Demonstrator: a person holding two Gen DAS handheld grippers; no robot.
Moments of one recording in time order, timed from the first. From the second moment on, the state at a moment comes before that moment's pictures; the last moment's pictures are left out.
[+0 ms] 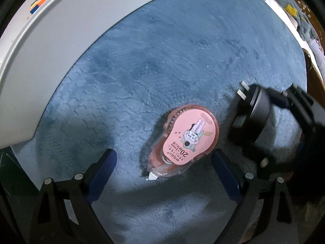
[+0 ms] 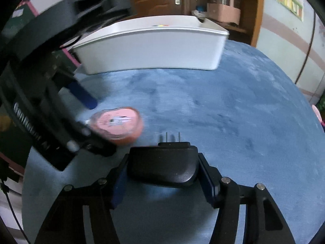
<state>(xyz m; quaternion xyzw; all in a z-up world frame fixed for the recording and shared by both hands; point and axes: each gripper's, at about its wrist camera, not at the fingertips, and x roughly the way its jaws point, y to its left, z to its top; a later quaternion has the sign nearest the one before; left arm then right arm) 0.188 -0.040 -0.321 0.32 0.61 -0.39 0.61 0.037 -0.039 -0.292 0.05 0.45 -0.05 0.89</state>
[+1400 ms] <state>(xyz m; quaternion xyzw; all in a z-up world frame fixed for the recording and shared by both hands) 0.218 -0.008 -0.178 0.06 0.57 -0.27 0.77 0.089 -0.112 -0.124 0.07 0.35 -0.06 0.93</state>
